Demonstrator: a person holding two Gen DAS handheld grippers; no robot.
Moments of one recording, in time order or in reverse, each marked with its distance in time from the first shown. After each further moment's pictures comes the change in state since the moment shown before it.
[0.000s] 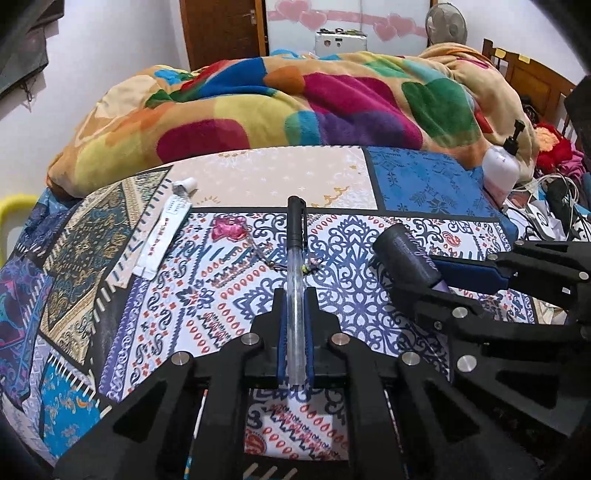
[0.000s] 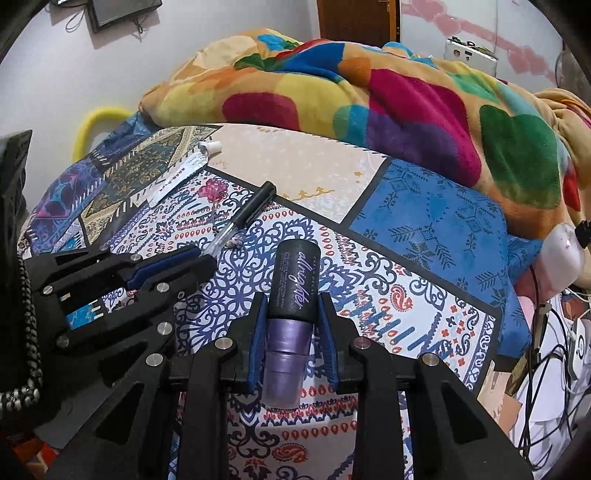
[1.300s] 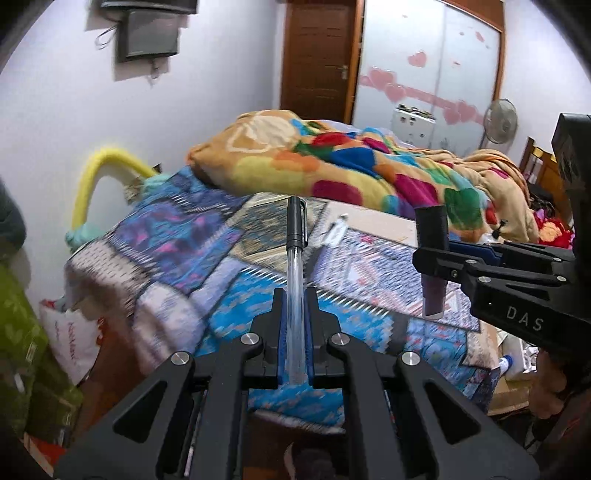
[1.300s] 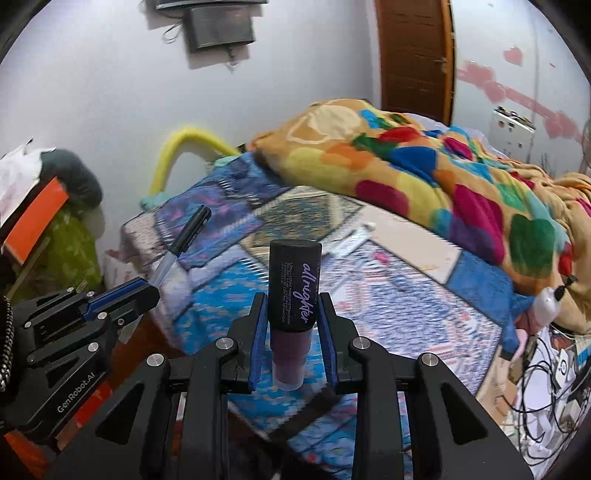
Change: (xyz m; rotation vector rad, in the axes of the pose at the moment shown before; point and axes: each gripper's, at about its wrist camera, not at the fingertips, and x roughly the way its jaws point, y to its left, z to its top) left arm -0.277 0.121 -0.111 -0.297 -0.184 0.143; right arm -0.157 0.165 -0.009 -0.160 -0.159 0.139
